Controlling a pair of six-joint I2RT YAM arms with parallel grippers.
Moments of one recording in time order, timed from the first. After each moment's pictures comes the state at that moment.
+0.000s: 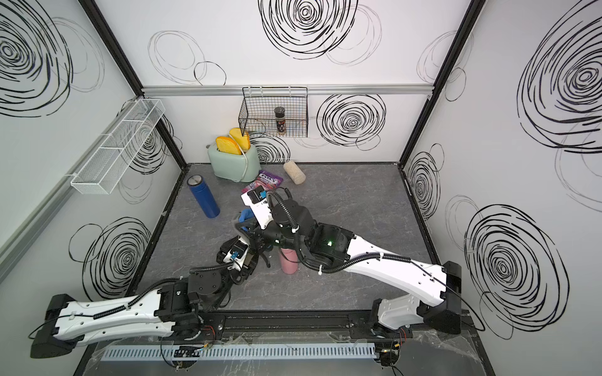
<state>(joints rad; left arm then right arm) -1.31 0.67 0.44 0.07 -0.94 0.18 1.18 1.33 1.34 -0.26 -0.02 0.44</state>
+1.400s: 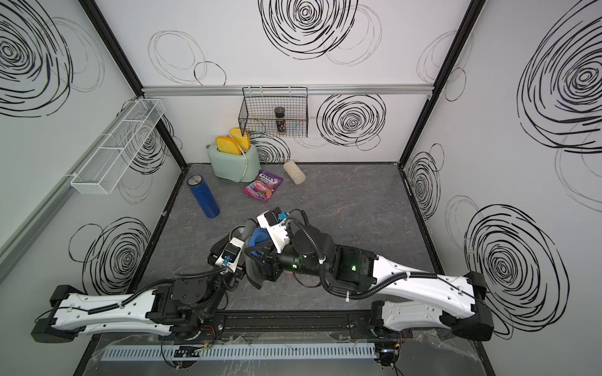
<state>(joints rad) -1.43 0.65 0.49 0.16 -1.13 0.32 1.30 1.12 1.15 -0.23 0.03 0.59</state>
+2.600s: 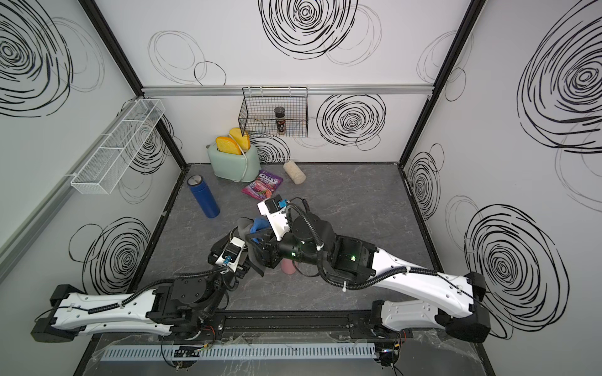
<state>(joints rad) -1.43 0.66 0.50 0.18 -1.13 0.34 1.20 1.19 1.28 -0.31 0.00 0.54</state>
